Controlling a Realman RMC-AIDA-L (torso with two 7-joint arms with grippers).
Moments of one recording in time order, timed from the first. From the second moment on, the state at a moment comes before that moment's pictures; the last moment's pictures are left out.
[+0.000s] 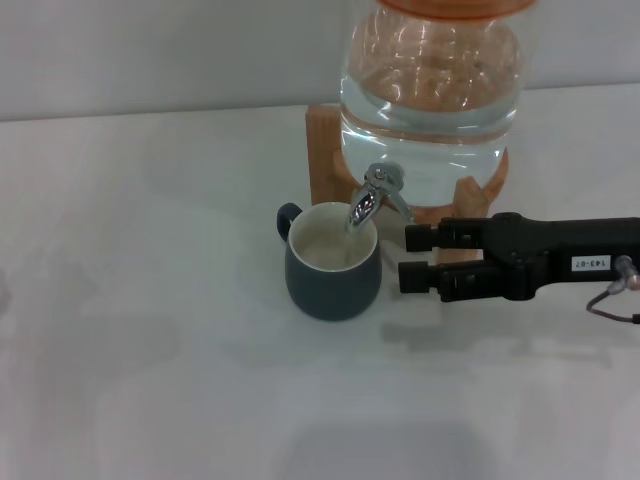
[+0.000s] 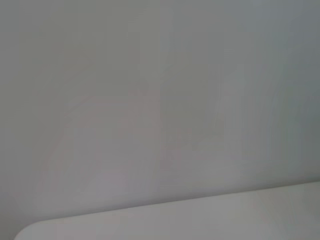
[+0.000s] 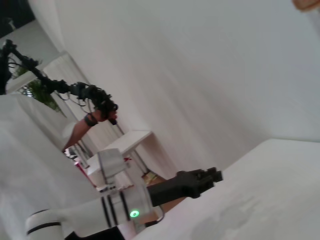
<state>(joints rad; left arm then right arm) 0.07 -2.08 1.50 1.13 -2.27 -0.32 2.20 0.33 2.01 -1.16 -1.00 1.64 1.64 -1.27</state>
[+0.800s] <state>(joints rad) 0.06 -2.08 1.50 1.12 -2.27 -0.32 2.20 0.34 2.01 -1.19 -0.98 1.65 1.56 -1.28</state>
